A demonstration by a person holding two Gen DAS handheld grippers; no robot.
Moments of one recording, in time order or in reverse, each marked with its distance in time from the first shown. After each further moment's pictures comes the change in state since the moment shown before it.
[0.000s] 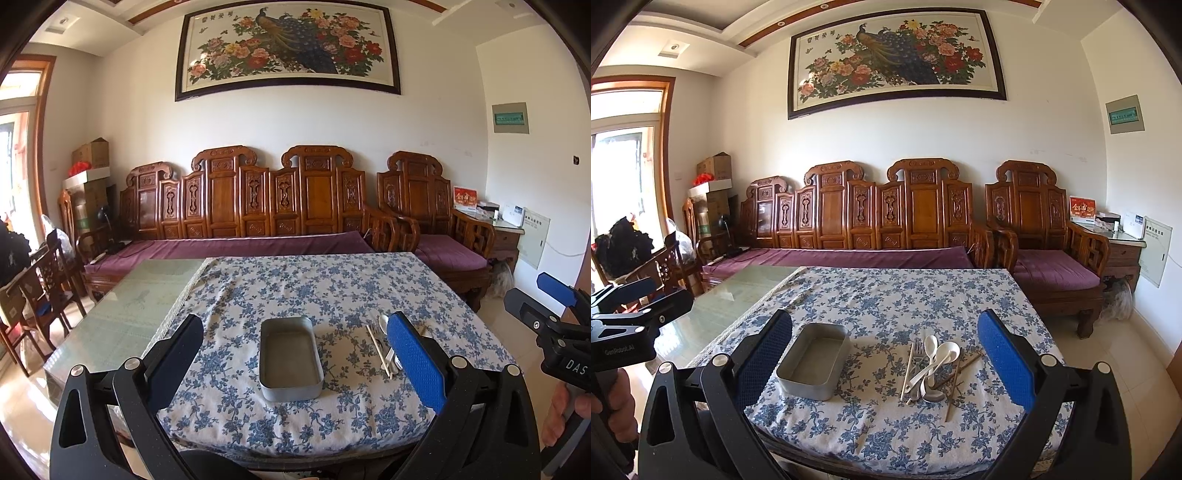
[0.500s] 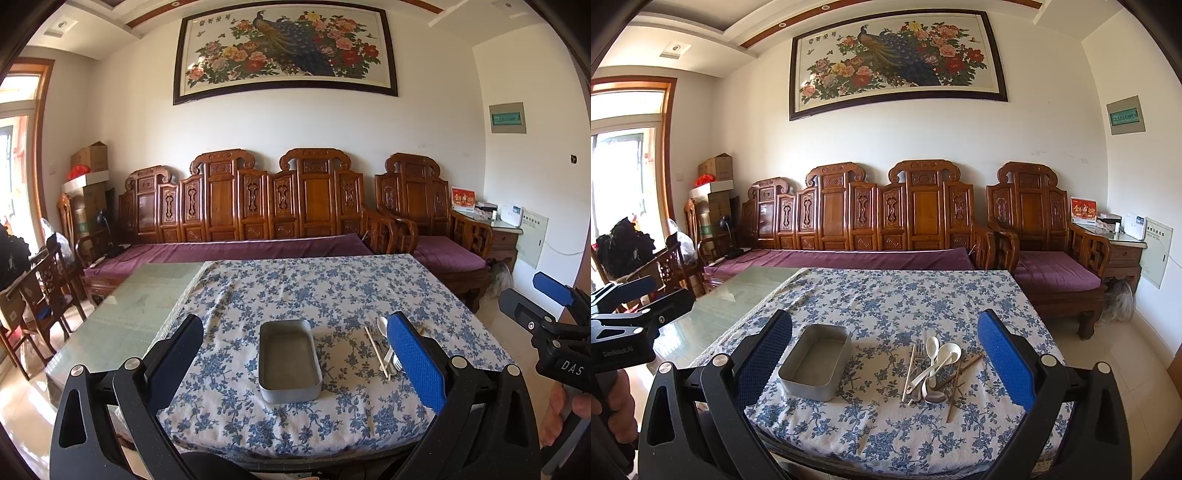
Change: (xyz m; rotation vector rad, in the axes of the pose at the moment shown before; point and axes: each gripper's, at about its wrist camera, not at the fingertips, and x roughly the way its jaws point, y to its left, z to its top) left arm -0.004 -0.001 0.003 0.005 -0.008 -0.004; right arm -0.002 0.005 0.003 -0.001 -0.004 0.002
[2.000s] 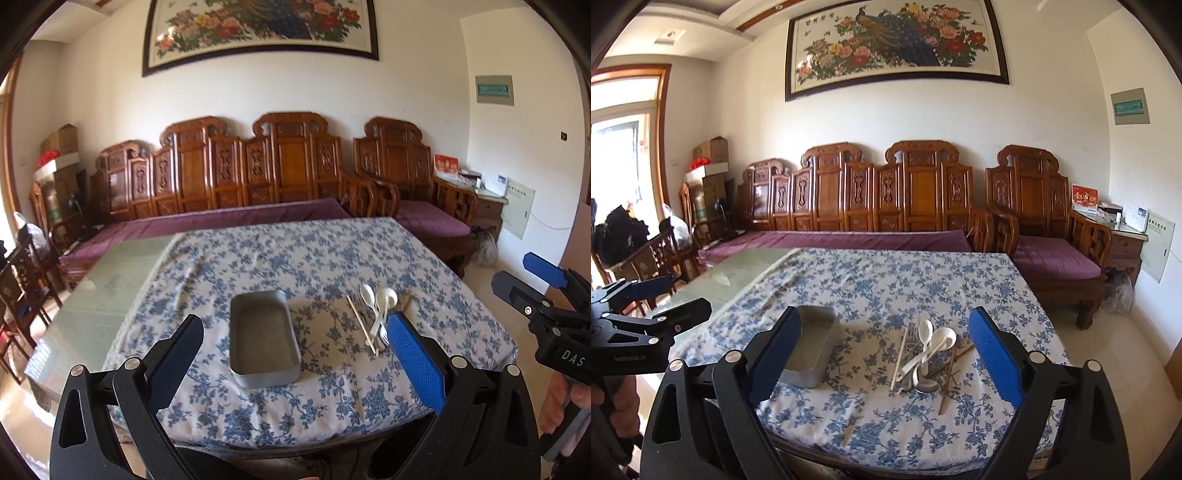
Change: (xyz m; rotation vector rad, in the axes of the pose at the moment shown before) left arm 0.070 -0.023 -0.026 0.048 0.141 -0.098; right arm 0.048 -0.013 -0.018 -0.018 0.089 -0.009
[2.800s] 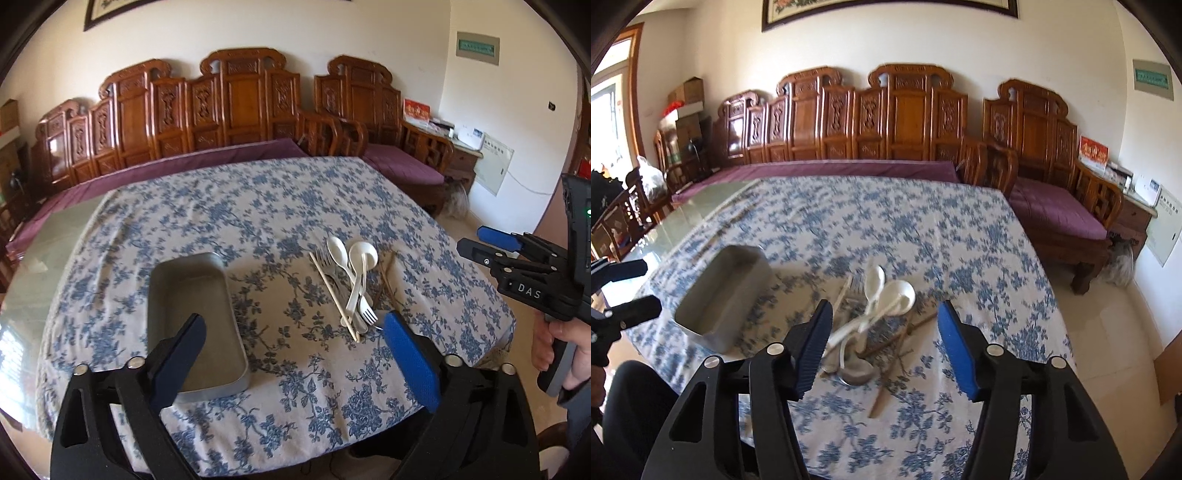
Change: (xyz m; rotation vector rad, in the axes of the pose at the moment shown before) left arm 0.154 -0.028 -0.009 0.044 0.235 -0.188; right arm 0.164 -0.105 -0.042 -0.004 0.297 -0.019
